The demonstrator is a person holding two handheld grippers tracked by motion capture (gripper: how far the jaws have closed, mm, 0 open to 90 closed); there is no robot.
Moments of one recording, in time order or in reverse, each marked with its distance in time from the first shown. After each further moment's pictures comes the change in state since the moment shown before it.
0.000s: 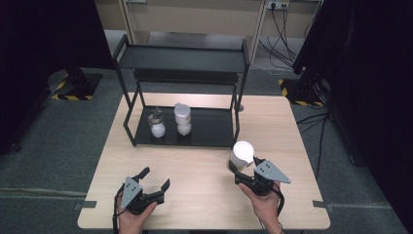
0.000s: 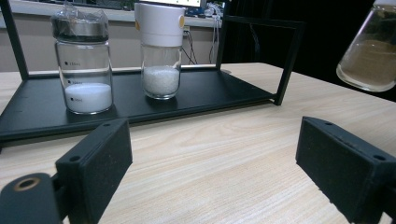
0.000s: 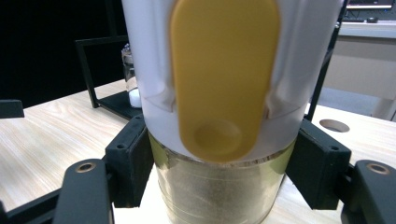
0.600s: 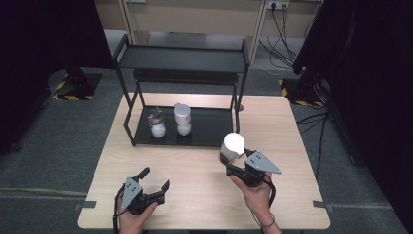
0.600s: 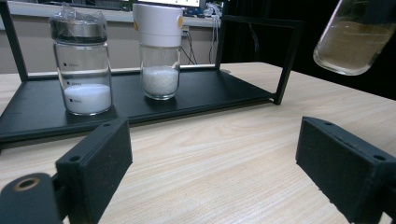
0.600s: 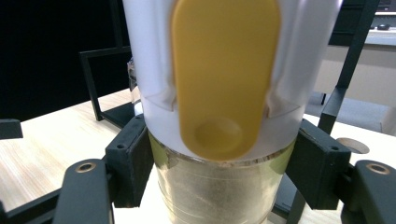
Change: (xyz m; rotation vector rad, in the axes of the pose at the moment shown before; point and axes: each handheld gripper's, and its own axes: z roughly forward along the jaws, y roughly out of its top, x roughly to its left) left arm -0.001 0.000 0.000 0.000 -0.001 0.008; right arm 0.008 0.016 0.027 -0.015 0.020 -0.008
